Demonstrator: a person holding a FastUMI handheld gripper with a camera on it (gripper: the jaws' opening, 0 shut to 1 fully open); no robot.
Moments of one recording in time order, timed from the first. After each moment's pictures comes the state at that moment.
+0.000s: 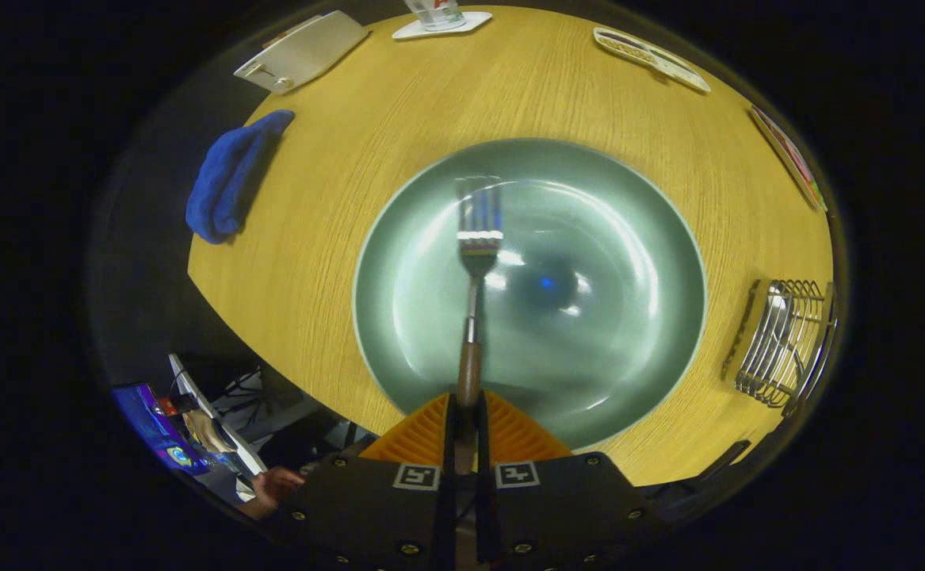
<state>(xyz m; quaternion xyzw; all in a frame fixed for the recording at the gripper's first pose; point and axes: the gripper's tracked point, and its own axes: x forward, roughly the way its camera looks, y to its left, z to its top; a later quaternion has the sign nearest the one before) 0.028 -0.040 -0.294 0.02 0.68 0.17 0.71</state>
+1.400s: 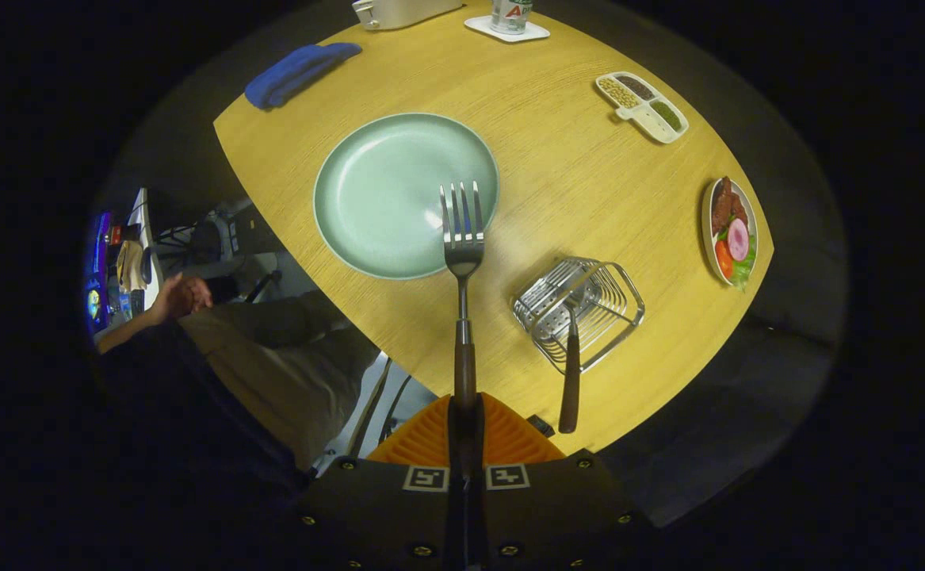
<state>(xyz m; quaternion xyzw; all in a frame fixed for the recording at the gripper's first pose) -0.007 -0.242 -0.162 -0.24 0.69 0.22 0.65</state>
